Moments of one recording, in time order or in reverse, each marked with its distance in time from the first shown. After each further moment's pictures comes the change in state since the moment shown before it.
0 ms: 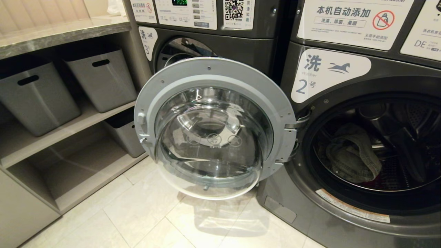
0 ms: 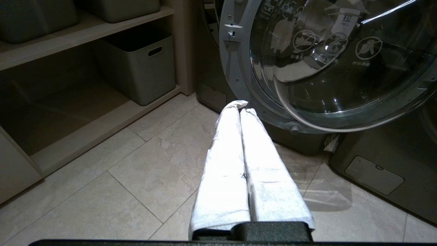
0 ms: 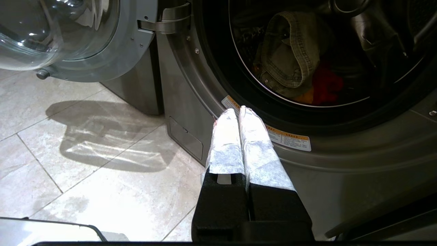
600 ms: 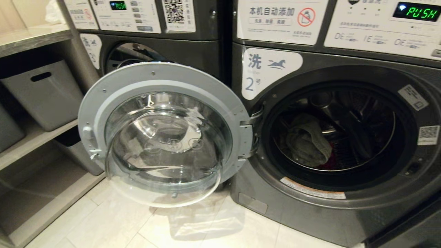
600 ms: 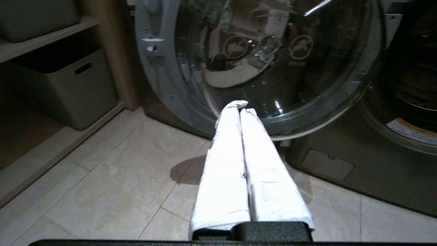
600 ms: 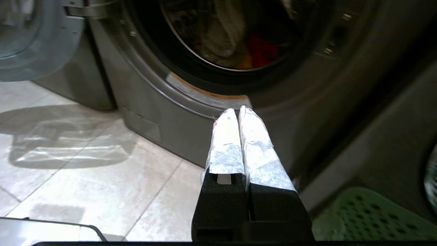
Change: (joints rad) left arm 0.000 0.000 0.000 0.000 0.000 0.000; right arm 0.000 0.000 0.000 0.000 0.000 0.000
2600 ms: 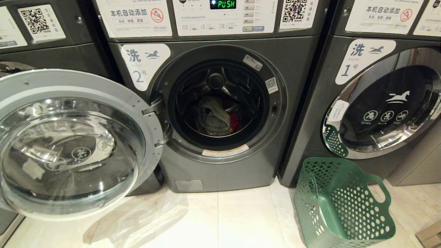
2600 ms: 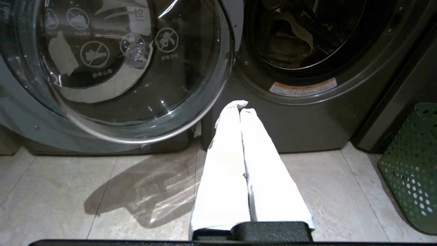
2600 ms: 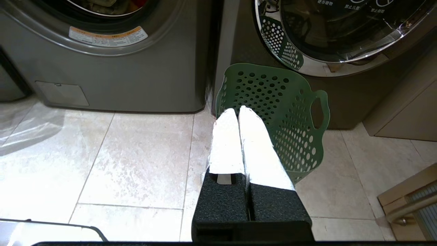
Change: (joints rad) left arm 0.000 0.000 0.000 0.000 -0.001 0.000; right arm 0.000 0.000 0.000 0.000 0.000 0.009
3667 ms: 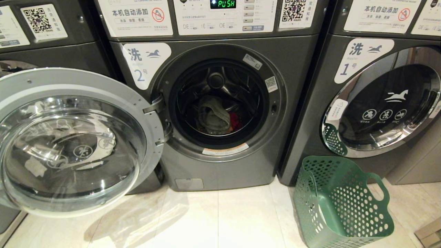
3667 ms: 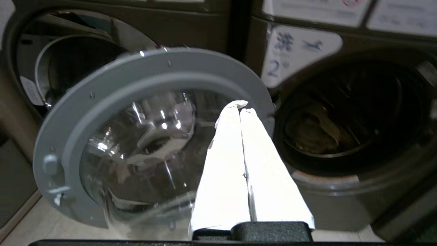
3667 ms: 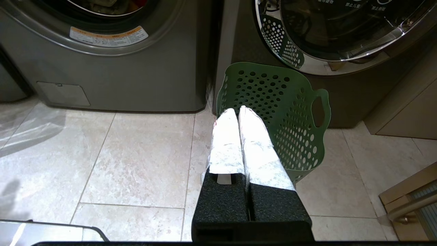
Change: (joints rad) left arm 0.023 0.745 -0.872 0.071 0.125 0.000; right arm 0.000 0.000 0.000 -0.001 0.000 0.007
